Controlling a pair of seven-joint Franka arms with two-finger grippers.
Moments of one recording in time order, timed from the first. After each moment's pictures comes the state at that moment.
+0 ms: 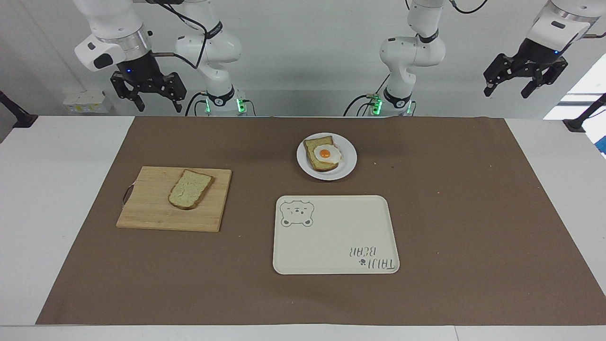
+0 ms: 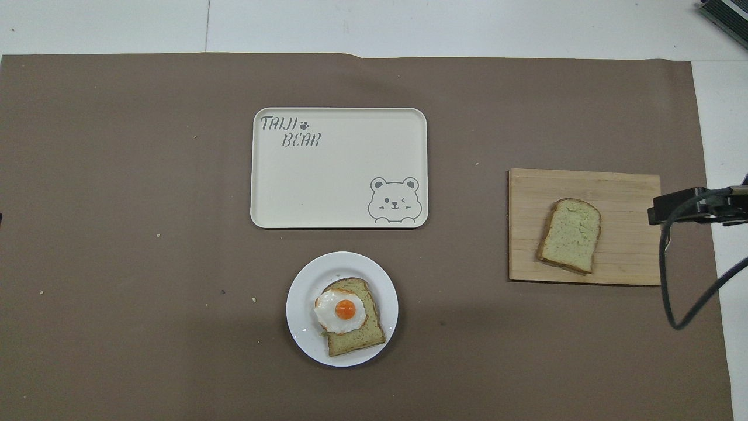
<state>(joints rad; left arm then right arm) -0.12 -0.05 0.14 -1.40 -0.01 1.33 0.12 0.03 -0.08 -0.01 -1.57 -0.01 1.47 0.06</state>
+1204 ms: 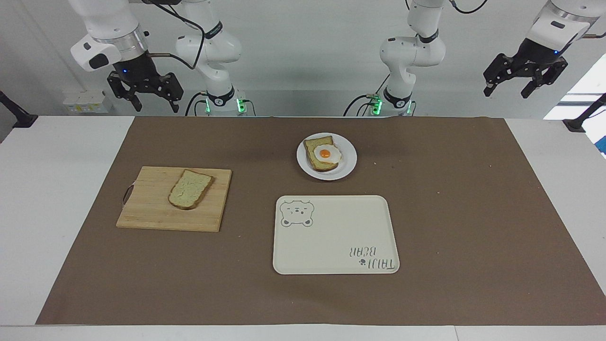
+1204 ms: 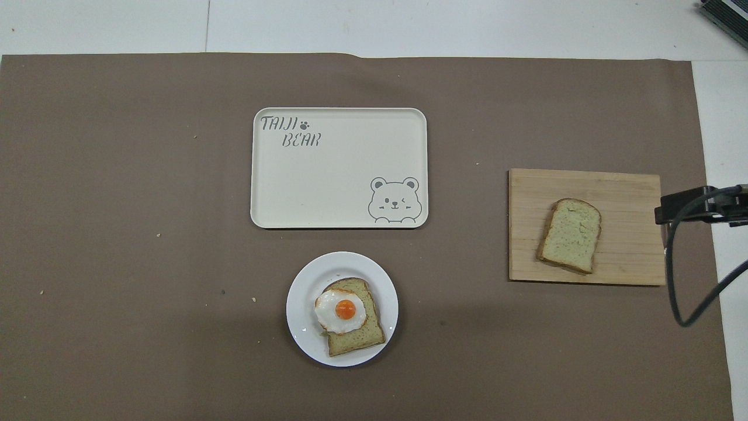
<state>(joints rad) -0.12 -0.04 0.16 -1.39 0.00 1.32 0.19 0.02 -0.08 -0.01 -1.57 -0.01 1.47 0.06</state>
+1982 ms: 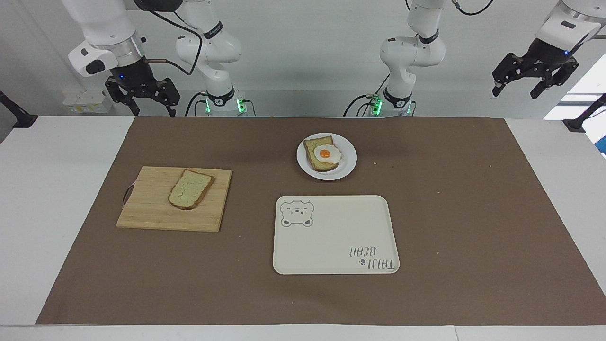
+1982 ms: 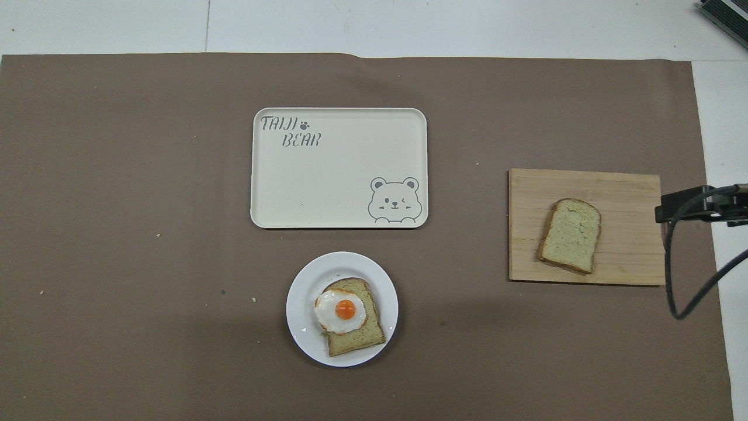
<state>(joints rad) -0.11 -0.04 0.17 -1.38 0.00 1.31 0.20 0.00 -0.09 -0.01 -1.63 -0.01 1.52 0.06</state>
